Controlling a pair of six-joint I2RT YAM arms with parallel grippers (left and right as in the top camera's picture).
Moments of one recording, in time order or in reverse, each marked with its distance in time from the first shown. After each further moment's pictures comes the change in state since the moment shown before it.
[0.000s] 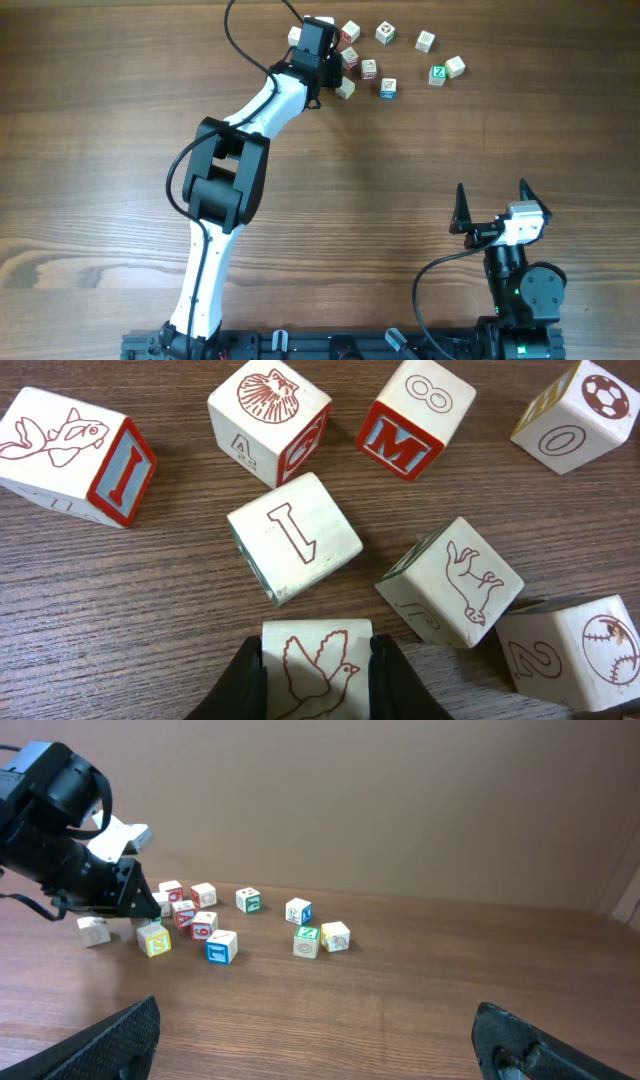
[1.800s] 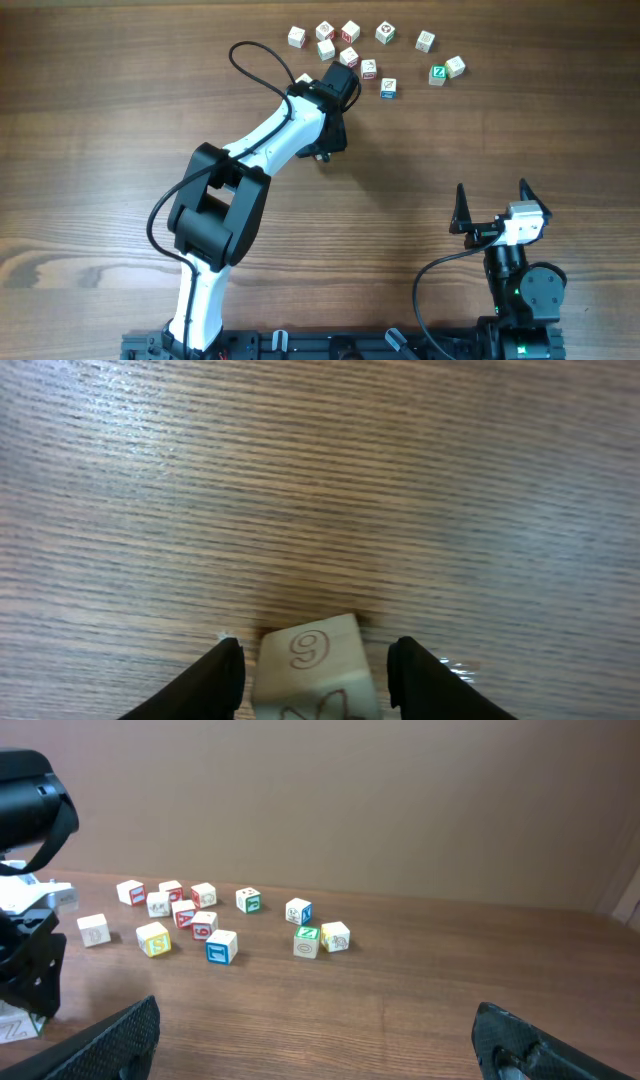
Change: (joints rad) left arm -0.140 -0.274 -0.260 -0.592 -0.058 -0.401; right arm 0.000 0.000 0.000 0.000 0.000 0.000
